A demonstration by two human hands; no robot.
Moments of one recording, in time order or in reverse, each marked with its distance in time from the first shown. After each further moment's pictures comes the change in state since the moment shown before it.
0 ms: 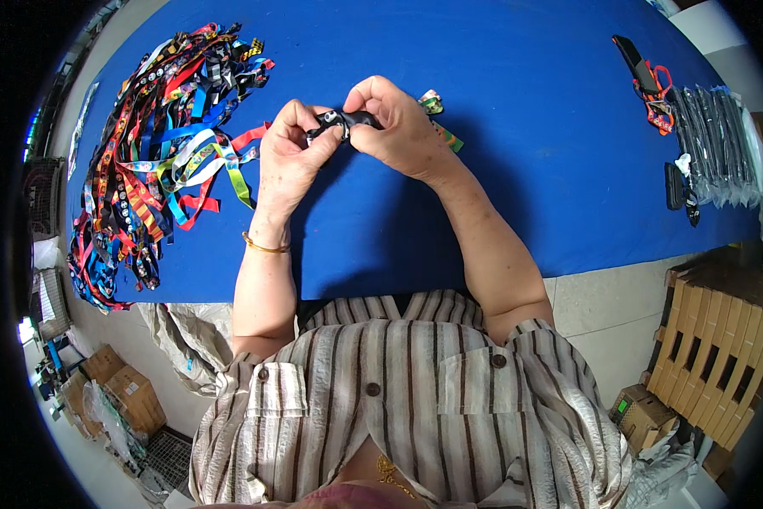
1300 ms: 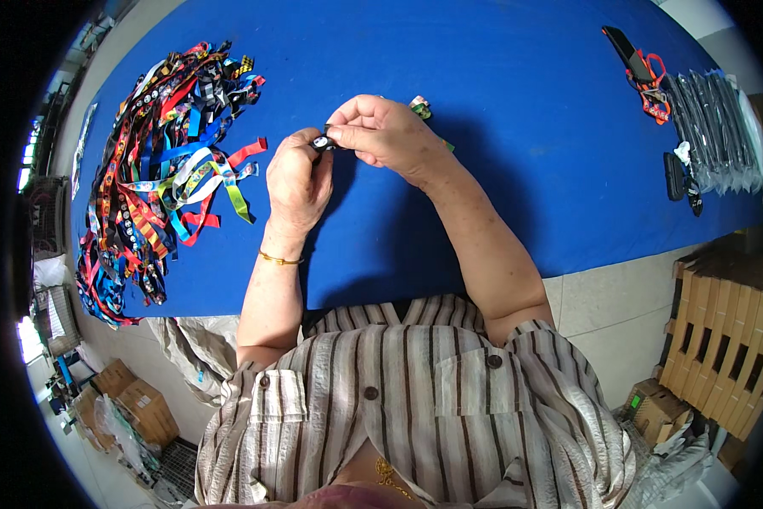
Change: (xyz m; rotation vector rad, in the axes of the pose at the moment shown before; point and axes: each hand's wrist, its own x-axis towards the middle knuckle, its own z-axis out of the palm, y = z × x) left_hand 0.001 -0.016 0.006 0.887 0.089 0.837; right_hand -0.003 -0.016 -0.007 0.014 -0.021 0.201
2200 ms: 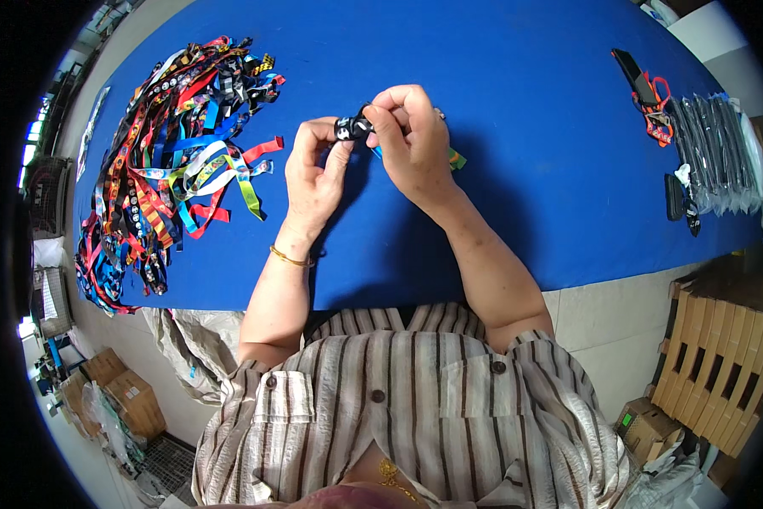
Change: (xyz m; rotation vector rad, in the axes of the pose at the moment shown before) left_hand -0.002 0.007 0.005 -0.510 0.052 -0.588; right_hand 0.008 0.014 0.021 -0.232 0.457 -0.616
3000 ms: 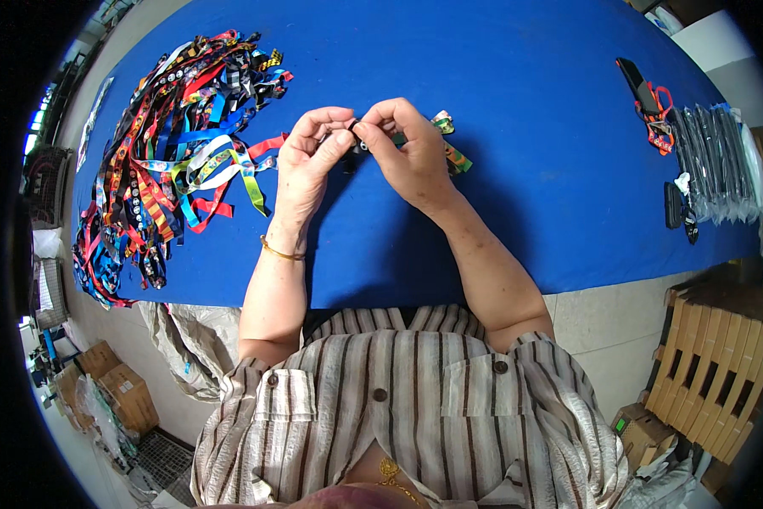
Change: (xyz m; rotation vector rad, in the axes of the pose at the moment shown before) left_hand 0.010 0.007 -0.018 -0.552 -0.111 -0.354; right_hand -0.009 0.012 0.001 0.022 -0.149 0.061
